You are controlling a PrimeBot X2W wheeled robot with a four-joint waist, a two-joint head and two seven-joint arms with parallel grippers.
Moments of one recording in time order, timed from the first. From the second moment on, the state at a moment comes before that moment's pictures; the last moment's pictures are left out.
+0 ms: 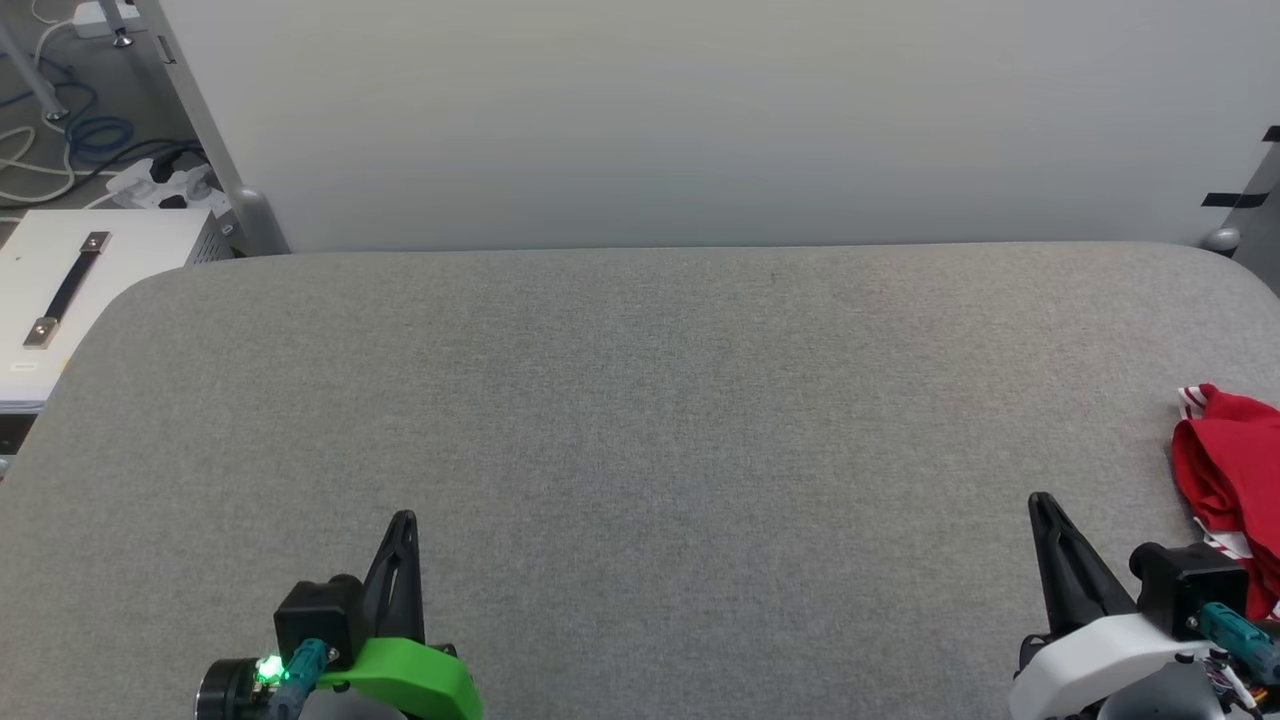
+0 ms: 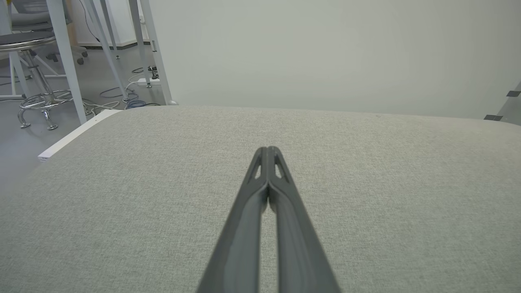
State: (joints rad) left arm 0.06 0.13 -0.15 0.12 -0.22 0.09 -0.19; right arm 0.14 -0.05 -0.03 -0.15 0.09 0.13 0.06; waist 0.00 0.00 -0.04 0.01
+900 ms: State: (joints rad) left arm 0.05 0.11 -0.11 0.08 -0.15 0.06 -0.13; right arm 0.10 -0.05 -0.02 -0.10 0.06 0.13 0.04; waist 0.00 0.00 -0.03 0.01
